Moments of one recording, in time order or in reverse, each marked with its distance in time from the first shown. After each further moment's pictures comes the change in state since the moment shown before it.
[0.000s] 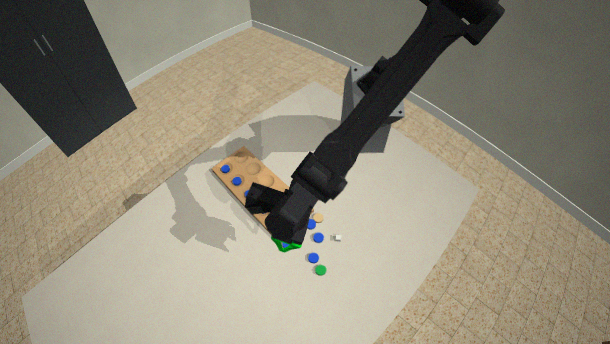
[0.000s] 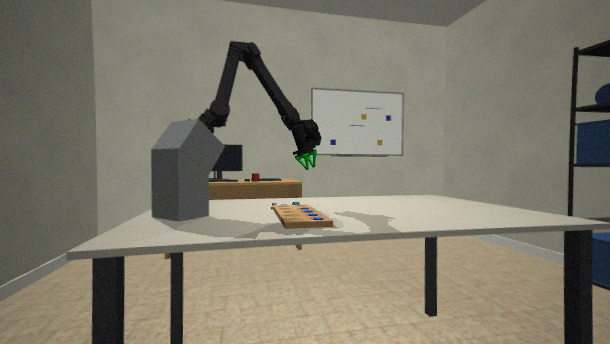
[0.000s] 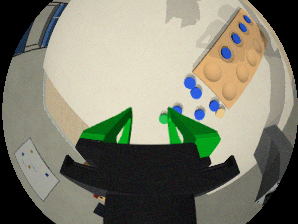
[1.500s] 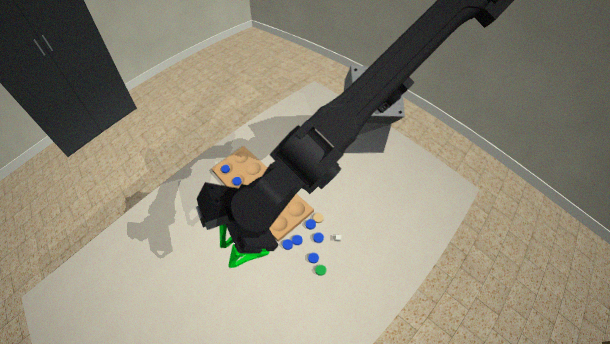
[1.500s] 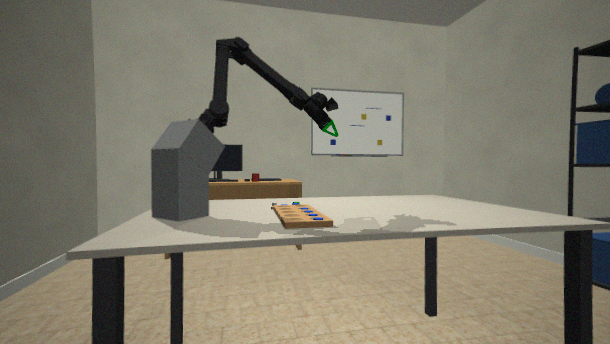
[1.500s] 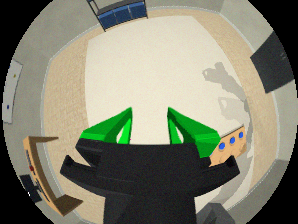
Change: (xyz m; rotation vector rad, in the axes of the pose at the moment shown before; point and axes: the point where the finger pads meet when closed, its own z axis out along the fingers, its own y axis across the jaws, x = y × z) arm -0.096 0.142 -0.104 -0.202 -0.409 -0.686
